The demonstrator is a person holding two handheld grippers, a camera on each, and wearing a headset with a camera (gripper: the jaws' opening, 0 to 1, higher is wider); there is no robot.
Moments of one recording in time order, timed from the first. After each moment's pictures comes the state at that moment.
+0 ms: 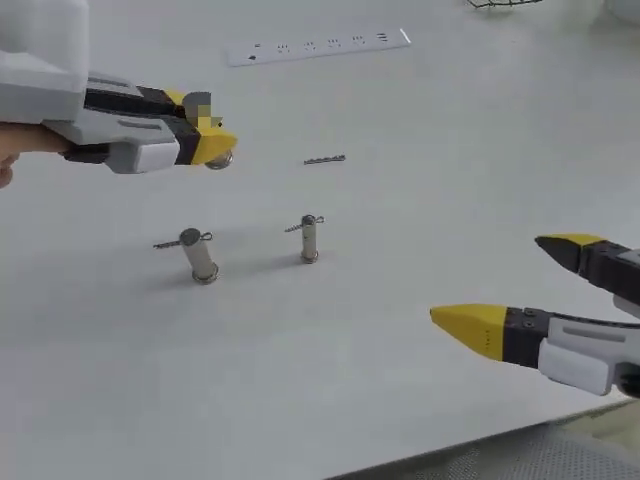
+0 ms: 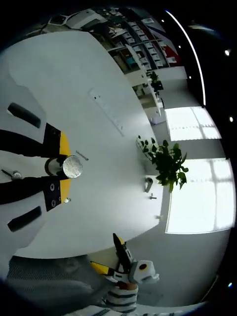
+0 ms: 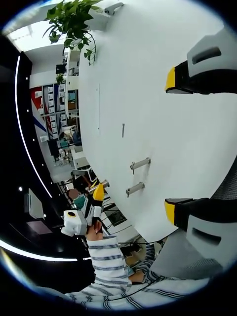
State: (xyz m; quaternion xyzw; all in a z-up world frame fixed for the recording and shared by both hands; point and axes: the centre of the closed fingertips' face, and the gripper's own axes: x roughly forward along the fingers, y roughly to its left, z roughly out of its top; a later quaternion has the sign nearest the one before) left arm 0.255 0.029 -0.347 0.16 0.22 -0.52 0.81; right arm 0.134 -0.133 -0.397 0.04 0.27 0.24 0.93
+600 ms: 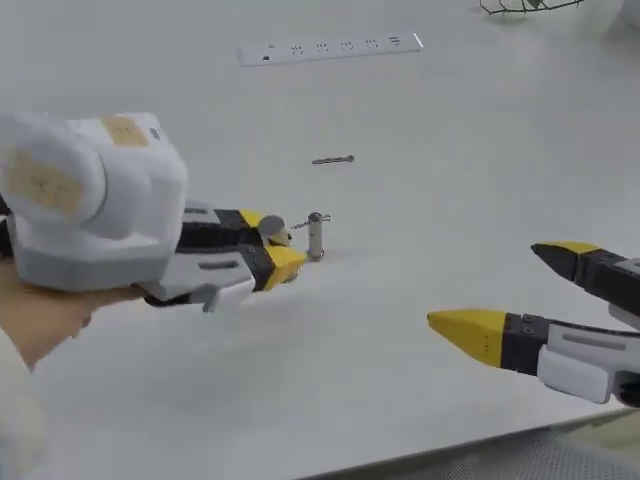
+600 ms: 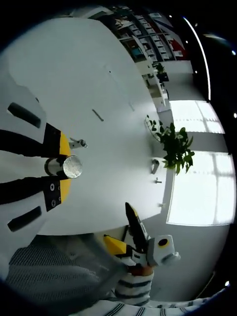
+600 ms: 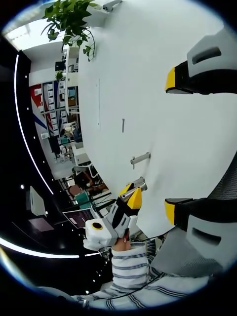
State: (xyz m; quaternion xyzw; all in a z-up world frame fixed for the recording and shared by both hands) left arm 0.177 -0.005 -0.413 0.15 0.25 -0.54 0.79; right arm 0.129 -0.127 -0.397 0.05 0.27 0.26 0.93
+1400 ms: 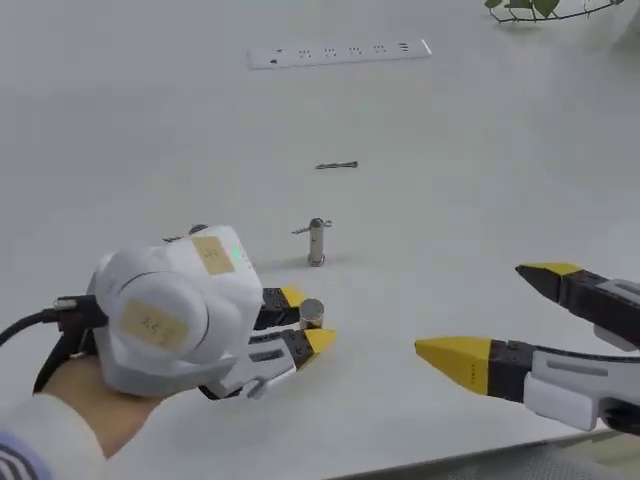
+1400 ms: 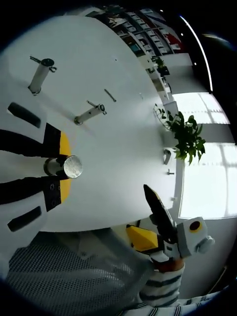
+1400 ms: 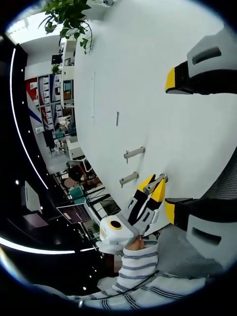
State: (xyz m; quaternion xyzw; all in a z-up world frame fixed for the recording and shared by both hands) left arm 0.141 -0.021 -0.455 0.18 0.26 -0.55 0.78; right arm 0.127 -0.117 -0.405 0.05 0.29 0.29 0.91
